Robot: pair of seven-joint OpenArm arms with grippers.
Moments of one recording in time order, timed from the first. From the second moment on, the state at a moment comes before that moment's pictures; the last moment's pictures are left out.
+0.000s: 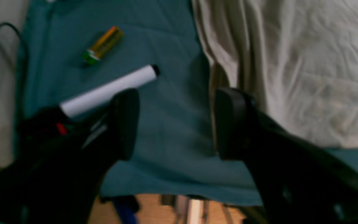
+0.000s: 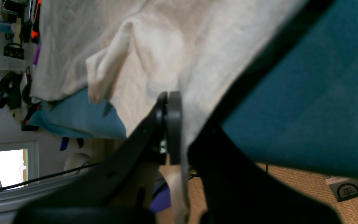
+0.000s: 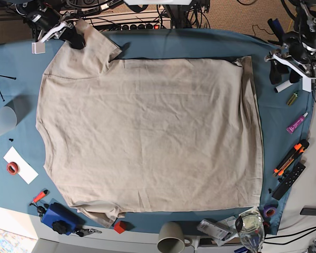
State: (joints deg) left arm 31.0 -9.0 -35.1 120.9 -39.4 -16.6 57.0; right arm -34.1 10.7 41.3 87.0 67.9 41.5 -63.6
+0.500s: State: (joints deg) left arm 29.7 -5.7 -35.1 109.3 -46.9 -20.2 60.0; right arm -34.1 10.7 41.3 87.0 67.9 41.5 -63.6
